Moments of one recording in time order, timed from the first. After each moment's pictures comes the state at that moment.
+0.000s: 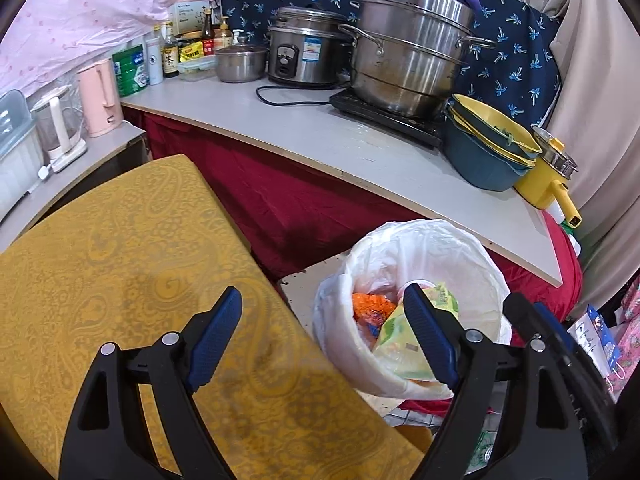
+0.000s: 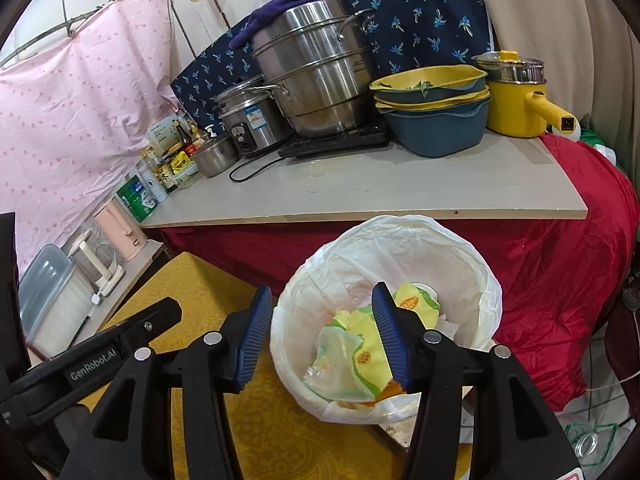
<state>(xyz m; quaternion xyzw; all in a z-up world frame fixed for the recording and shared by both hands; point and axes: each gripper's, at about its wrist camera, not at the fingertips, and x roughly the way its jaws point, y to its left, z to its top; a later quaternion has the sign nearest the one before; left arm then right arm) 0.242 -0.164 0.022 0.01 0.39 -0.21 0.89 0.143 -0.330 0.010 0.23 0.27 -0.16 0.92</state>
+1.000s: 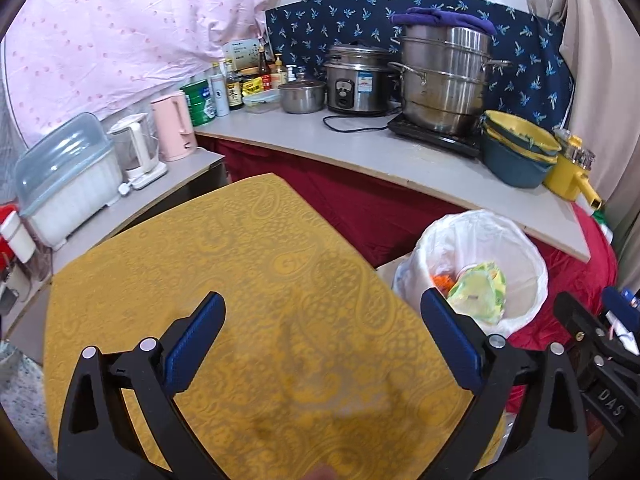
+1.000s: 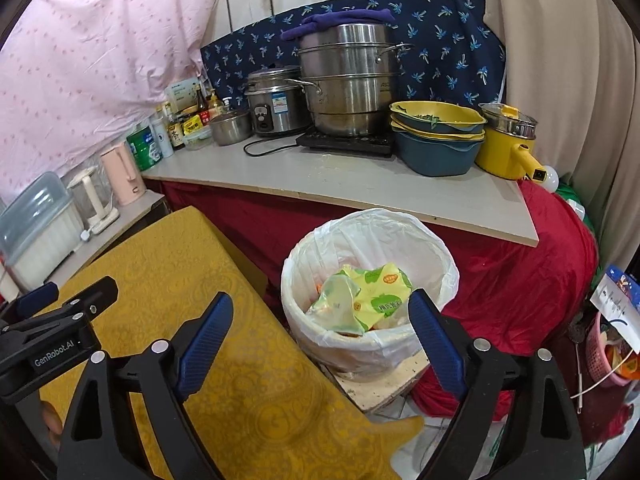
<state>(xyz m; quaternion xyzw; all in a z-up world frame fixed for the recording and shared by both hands) 0.156 -0.073 0.057 0.06 0.34 -0.12 0.93 0.075 -0.248 0.053 0.11 0.31 -0.17 0.93</state>
